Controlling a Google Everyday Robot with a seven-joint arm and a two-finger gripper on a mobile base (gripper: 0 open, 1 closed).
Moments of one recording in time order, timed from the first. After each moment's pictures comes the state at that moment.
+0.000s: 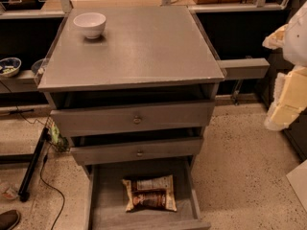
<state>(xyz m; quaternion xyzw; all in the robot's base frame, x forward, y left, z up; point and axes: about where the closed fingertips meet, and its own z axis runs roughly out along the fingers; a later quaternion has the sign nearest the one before) 0.438 -0.215 0.983 -0.60 0.78 -0.04 0.17</state>
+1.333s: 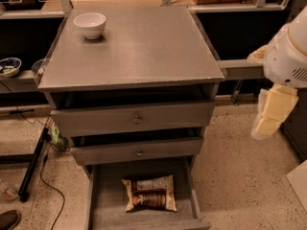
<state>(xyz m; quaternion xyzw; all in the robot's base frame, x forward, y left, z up) 0.454 -0.209 0.939 -0.62 0.76 -0.03 0.16</state>
